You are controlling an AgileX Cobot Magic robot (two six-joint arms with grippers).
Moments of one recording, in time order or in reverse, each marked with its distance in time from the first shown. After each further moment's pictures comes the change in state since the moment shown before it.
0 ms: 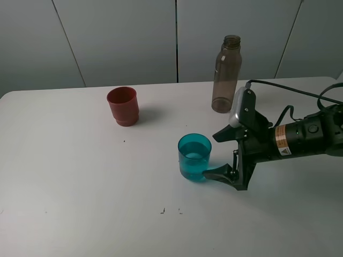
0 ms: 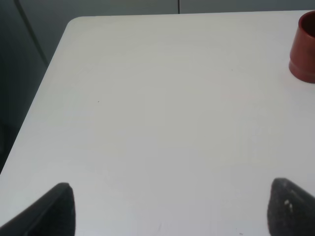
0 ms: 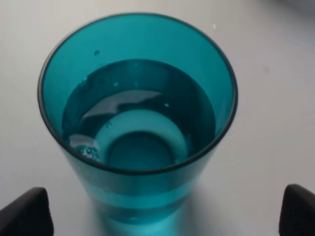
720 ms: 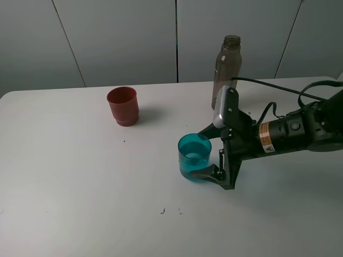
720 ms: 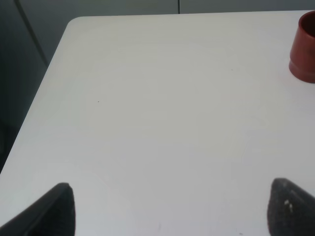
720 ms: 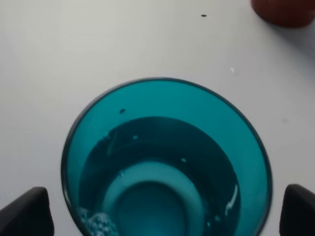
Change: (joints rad) left arm 0.000 0.000 0.000 0.000 0.000 0.000; right arm 0.104 0.047 -0.070 0.033 -0.004 -0.032
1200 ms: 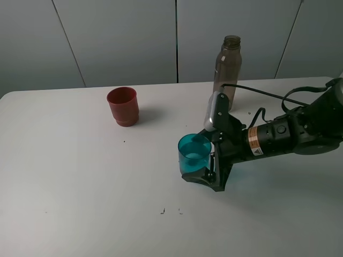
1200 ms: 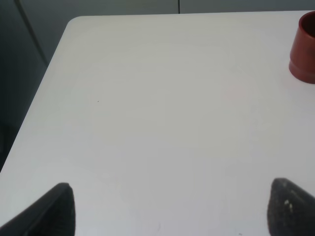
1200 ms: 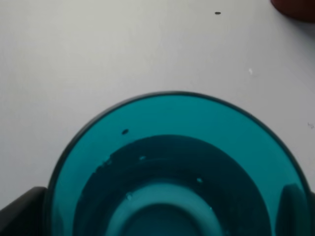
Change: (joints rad) left arm 0.000 0.000 0.000 0.000 0.000 -0.002; right arm 0.033 0.066 -0.026 0.050 -0.002 -0.002
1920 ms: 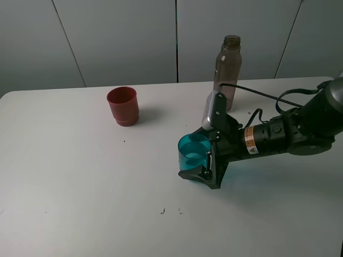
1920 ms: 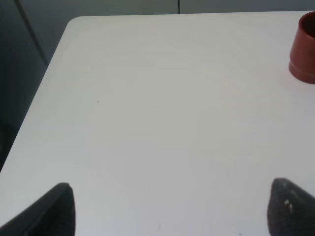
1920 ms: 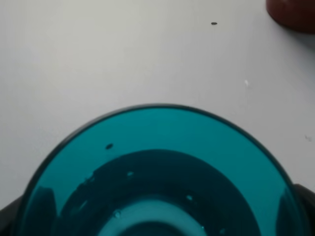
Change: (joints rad) left arm 0.000 0.000 0.000 0.000 0.000 0.000; right arm 0.000 0.044 -0.024 0.045 -0.043 -0.052
